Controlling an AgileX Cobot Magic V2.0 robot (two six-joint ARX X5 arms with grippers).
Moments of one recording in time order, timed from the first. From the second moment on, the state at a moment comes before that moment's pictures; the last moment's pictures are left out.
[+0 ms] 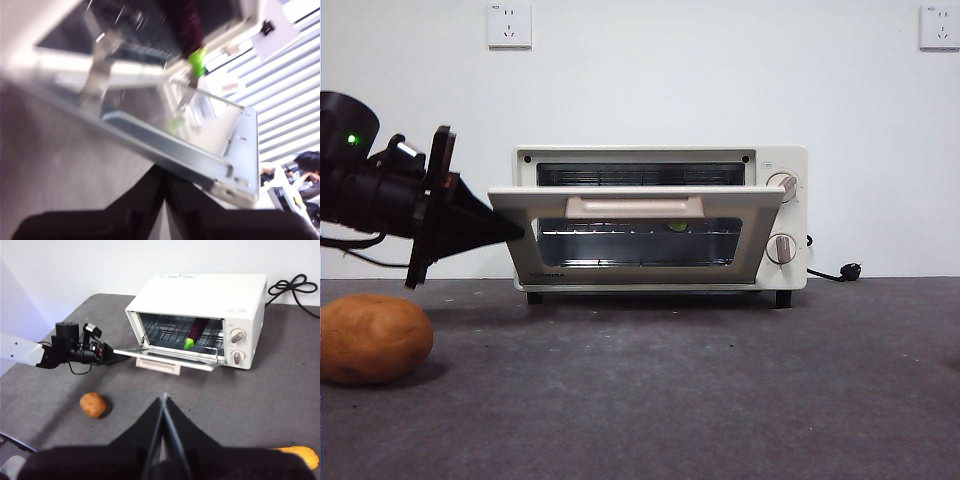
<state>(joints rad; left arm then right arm) -0.04 1.92 1.00 0.46 1.07 -0.52 0.44 0.82 1.79 -1.35 -0.10 0.13</state>
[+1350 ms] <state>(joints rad) -0.05 1.92 1.25 0.41 0.95 -0.55 0.44 0.82 1.79 -1.35 -0.10 0.13</state>
